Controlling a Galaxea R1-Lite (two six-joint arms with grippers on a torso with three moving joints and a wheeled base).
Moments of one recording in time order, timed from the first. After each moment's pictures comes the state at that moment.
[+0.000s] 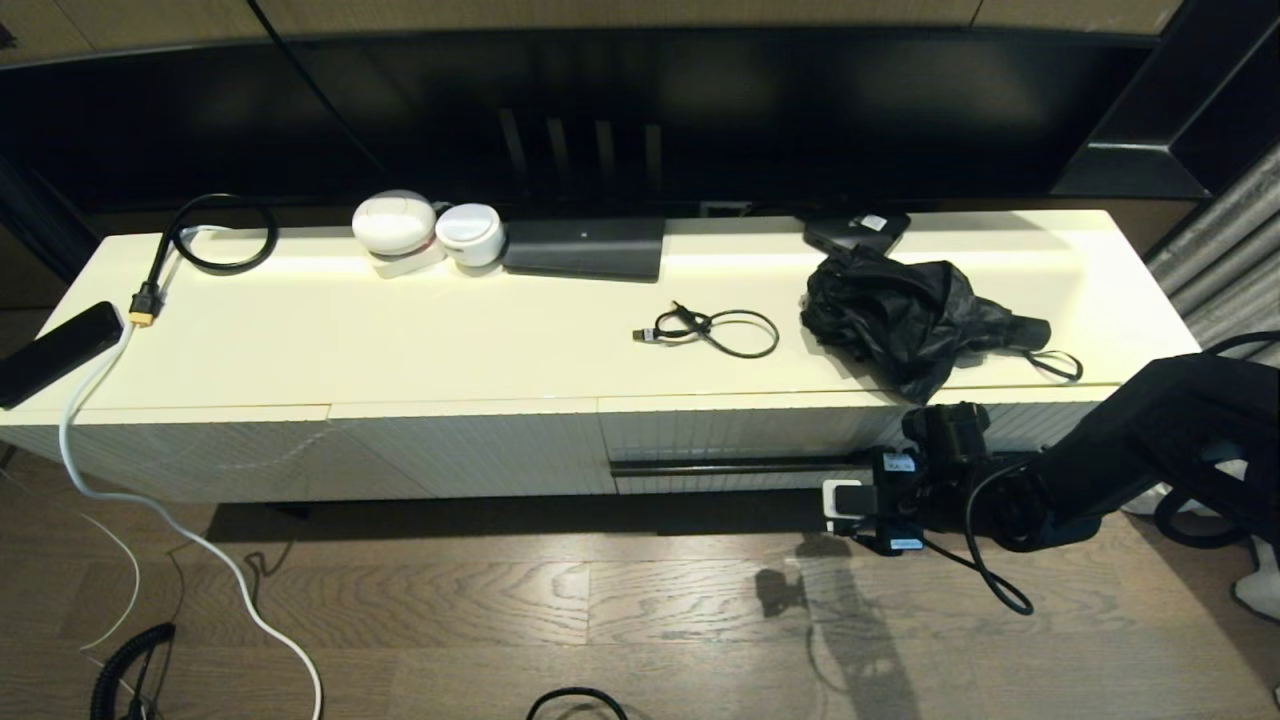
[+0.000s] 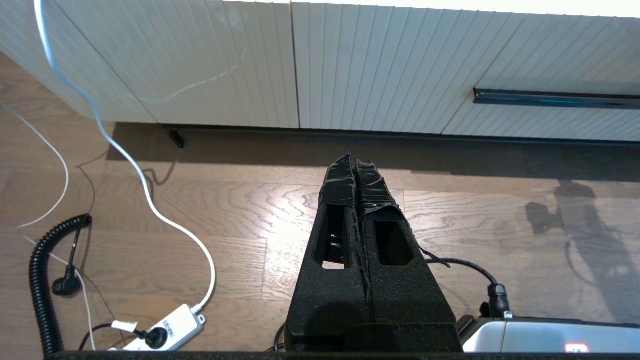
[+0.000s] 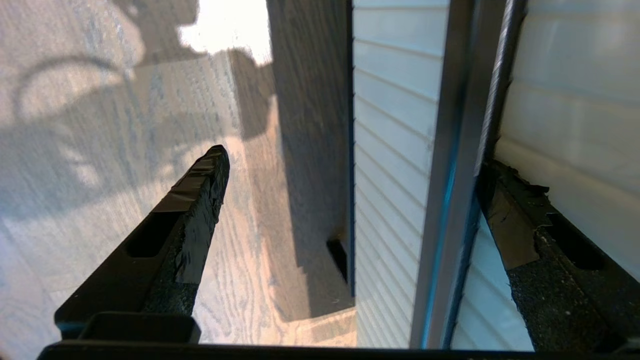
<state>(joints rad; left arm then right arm) 0.00 0.00 0.00 -0.01 0.02 -0.06 0.16 2.31 -1.13 -0.50 0.08 -1.37</state>
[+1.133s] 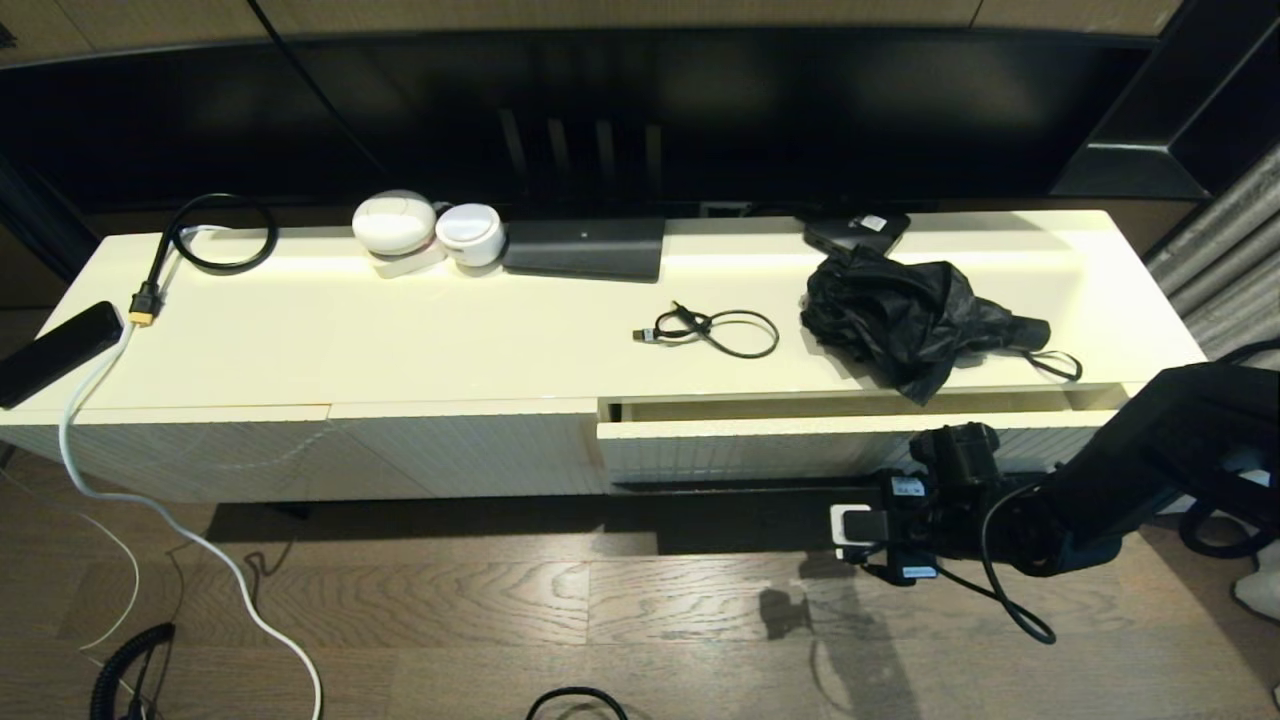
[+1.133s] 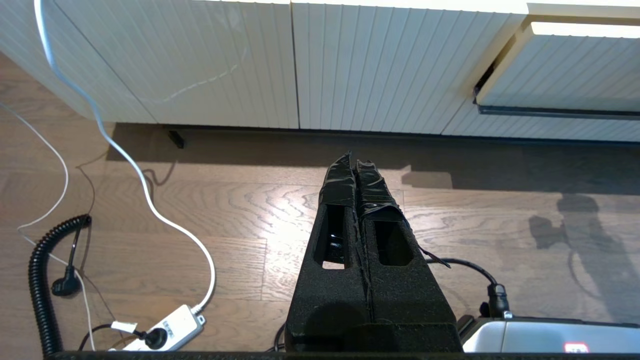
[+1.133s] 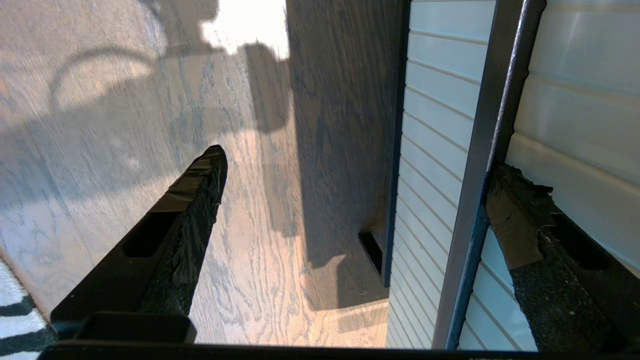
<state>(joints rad) 0.00 0.00 0.00 -0.01 0.02 -0.06 0.16 2.28 -0.98 -0.50 0.08 -1.37</state>
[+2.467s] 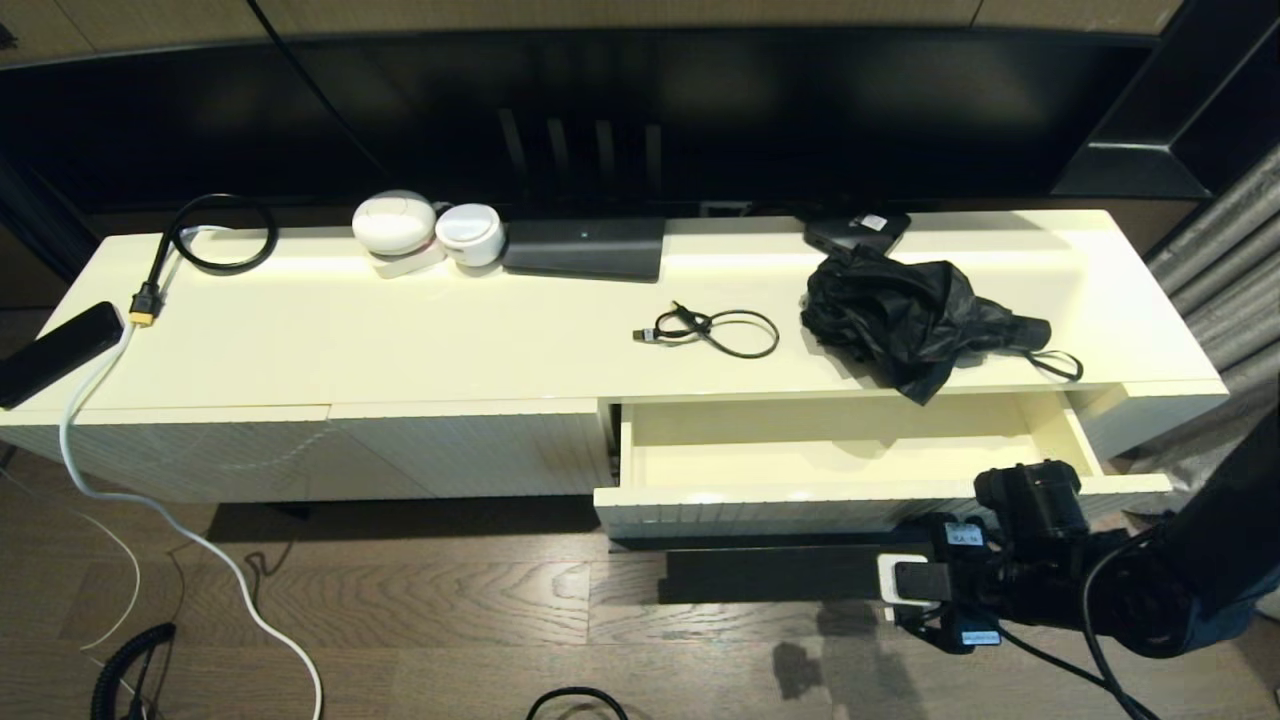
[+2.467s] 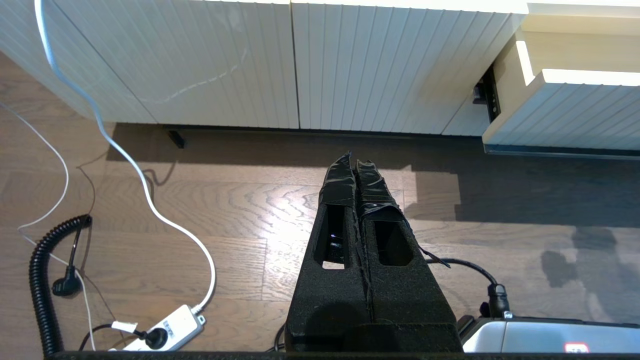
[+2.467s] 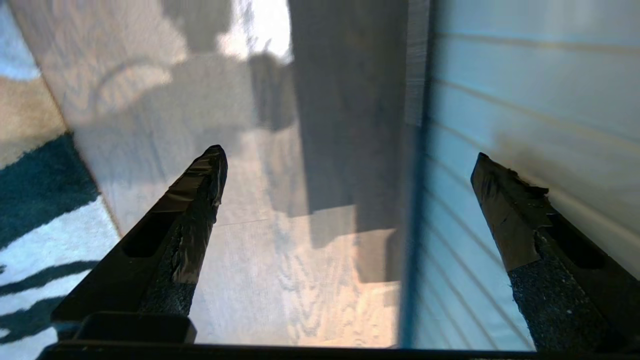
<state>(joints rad) 0.00 0.00 0.00 -0.01 0.02 -0.06 0.16 2.03 -0.61 -0.61 0.12 -1.34</state>
